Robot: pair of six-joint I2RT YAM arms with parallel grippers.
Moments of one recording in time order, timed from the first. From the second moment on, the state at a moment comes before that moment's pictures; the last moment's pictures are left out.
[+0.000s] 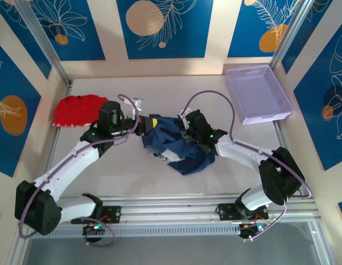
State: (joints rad) left arm -0.46 1.18 0.92 -0.16 0.53 -0.45; right arm 0.66 1.46 0.90 -0.14 0.17 0.02
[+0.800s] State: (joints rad) left arm -0.78 1.02 0.72 -0.22 -0.01 -0.22; right arm 0.45 1.31 0.96 -0.22 -0.77 0.47
